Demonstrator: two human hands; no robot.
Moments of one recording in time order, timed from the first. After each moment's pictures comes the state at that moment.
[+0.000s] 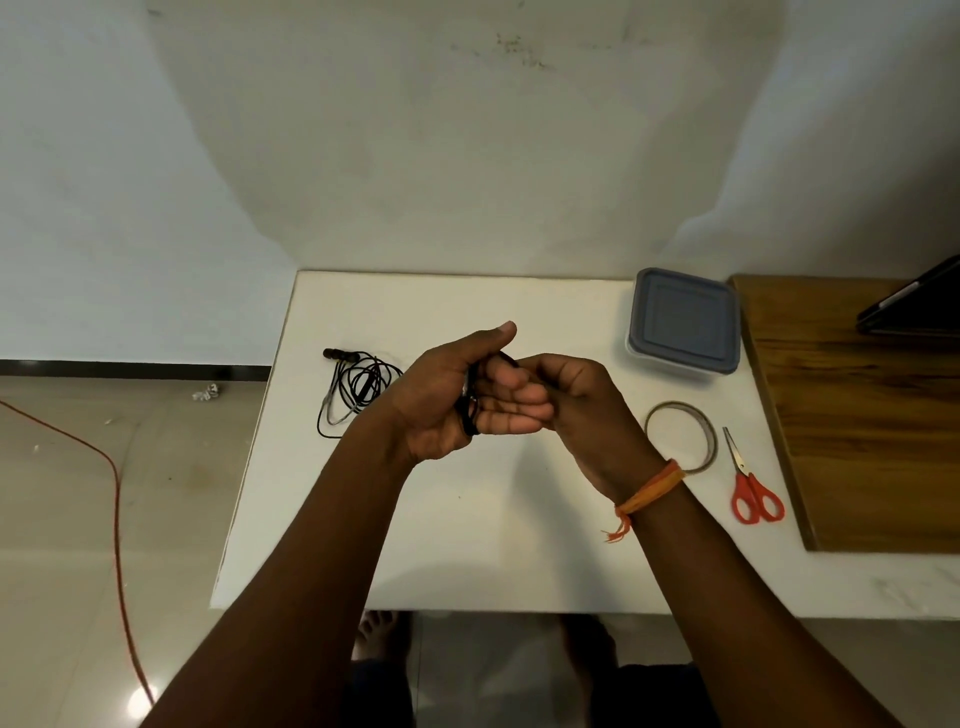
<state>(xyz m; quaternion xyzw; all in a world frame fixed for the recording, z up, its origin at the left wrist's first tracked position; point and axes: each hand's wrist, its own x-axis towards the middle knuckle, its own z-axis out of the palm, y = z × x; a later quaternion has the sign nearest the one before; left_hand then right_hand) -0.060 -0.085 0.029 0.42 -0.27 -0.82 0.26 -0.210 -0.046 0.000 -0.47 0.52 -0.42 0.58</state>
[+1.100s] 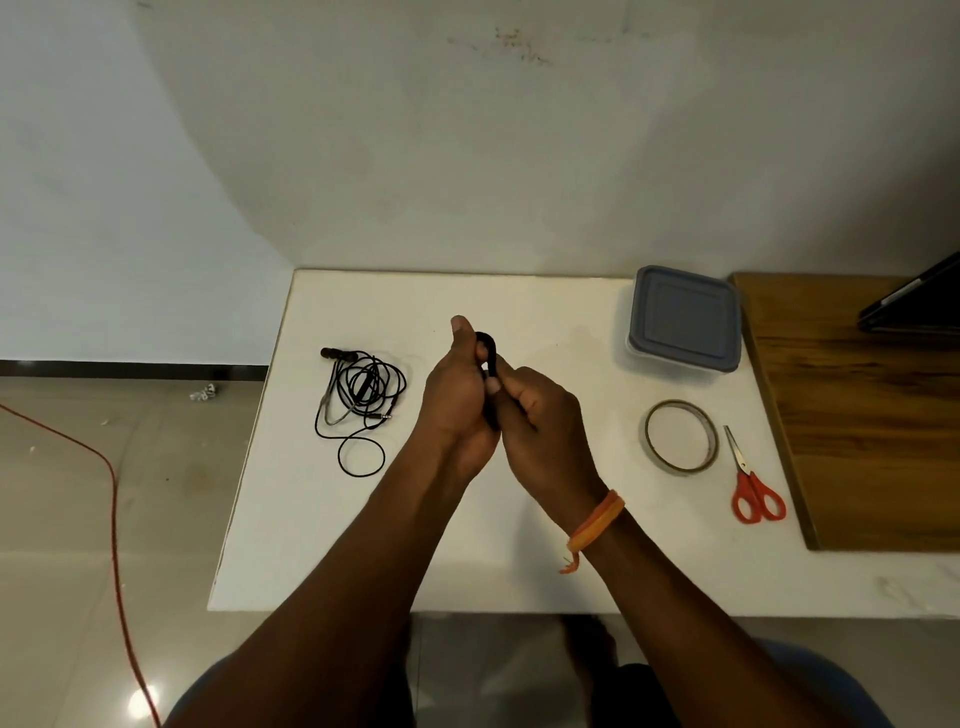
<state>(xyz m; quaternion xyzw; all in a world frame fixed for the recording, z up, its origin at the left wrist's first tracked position) -0.091 -0.074 0.003 0.51 -0.14 -0.72 0.45 -0.169 -0.033 -0.015 -0.60 0.62 -0.40 0.31</state>
